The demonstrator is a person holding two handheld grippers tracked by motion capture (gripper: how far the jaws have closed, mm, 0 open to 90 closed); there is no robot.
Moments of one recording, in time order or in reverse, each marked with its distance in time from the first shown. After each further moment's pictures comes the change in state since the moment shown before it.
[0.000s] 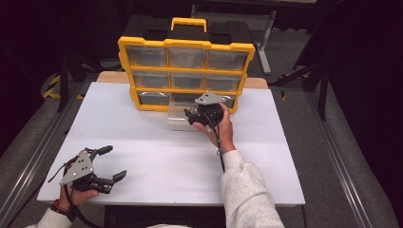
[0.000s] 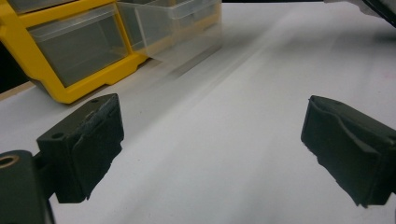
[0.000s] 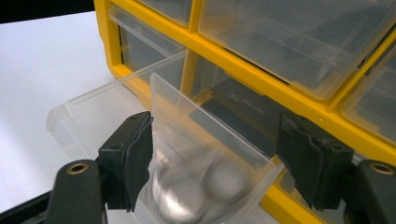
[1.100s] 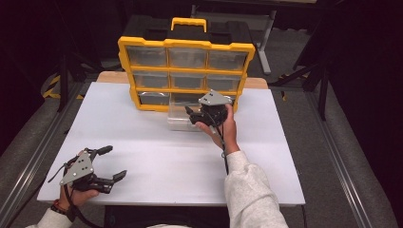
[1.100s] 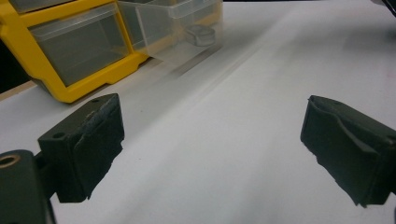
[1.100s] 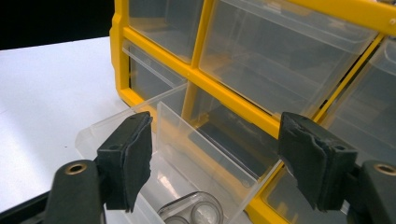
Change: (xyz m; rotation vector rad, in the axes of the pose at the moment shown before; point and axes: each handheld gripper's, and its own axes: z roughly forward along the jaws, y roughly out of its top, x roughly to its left) left arm 0.000 0.000 -0.001 0.006 0.003 0.003; right arm 0.002 0.012 -0.025 -0.088 -0.003 -0.035
